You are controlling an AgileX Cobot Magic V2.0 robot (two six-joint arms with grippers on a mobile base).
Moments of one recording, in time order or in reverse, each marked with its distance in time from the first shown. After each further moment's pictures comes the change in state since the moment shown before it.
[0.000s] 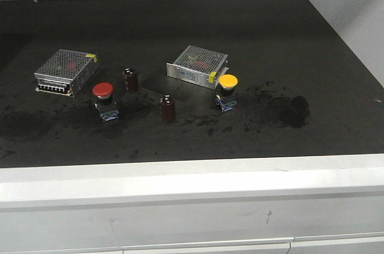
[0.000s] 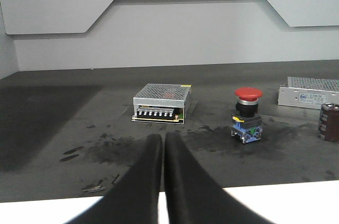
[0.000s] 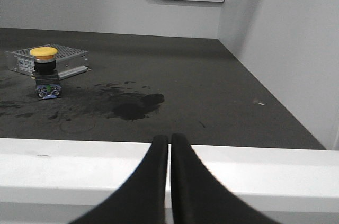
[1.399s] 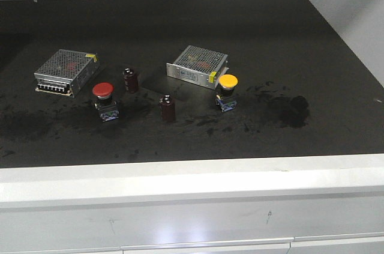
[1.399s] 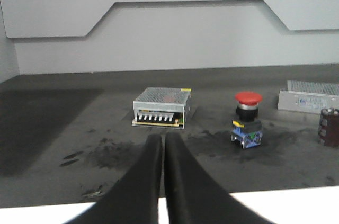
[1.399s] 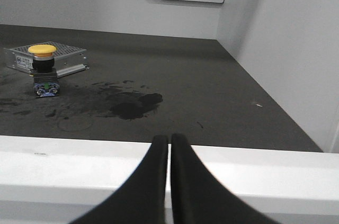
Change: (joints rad) left arm 0.000 0.000 0.000 -0.001 -0.017 0.000; right arm 0.000 0.000 0.000 -0.013 -0.002 -0.007
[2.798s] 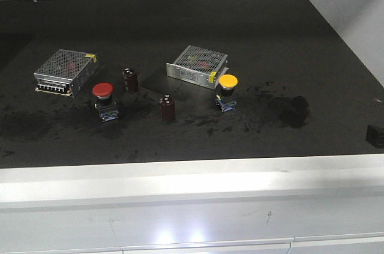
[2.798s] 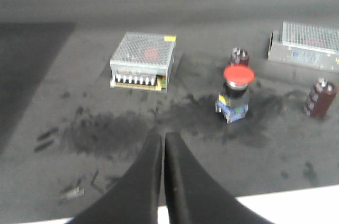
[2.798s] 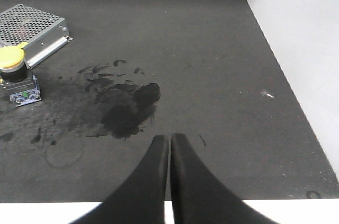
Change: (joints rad) left arm -0.049 0.620 -0.534 -0.001 0.340 -0.023; right arm 0.000 0.832 -0.656 0.005 0.231 0.052
